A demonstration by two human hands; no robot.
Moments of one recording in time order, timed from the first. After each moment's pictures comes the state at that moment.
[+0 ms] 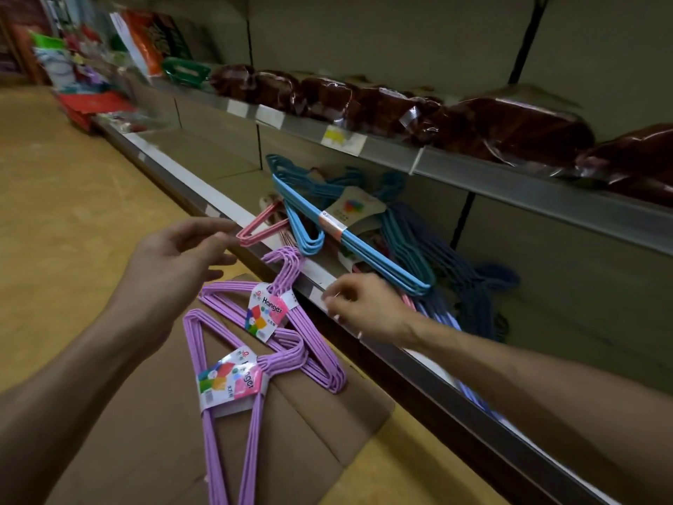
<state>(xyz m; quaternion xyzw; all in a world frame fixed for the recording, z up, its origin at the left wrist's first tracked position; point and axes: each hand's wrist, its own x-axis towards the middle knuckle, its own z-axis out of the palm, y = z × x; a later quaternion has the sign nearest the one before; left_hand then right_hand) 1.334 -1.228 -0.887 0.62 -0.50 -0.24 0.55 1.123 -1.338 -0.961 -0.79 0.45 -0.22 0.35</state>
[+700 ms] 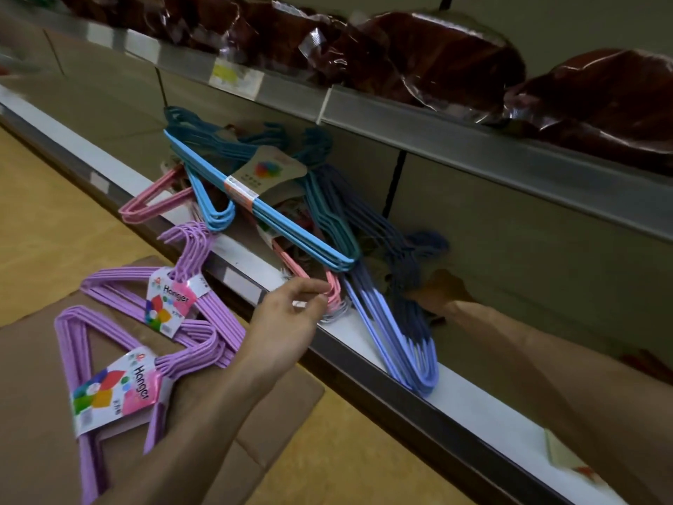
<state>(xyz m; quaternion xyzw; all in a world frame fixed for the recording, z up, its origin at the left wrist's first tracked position) 1.165 -1.309 -1.004 0.58 -0.54 -0.43 0.43 0.932 -1.401 -1.006 -0.55 0.78 -0.14 0.25</state>
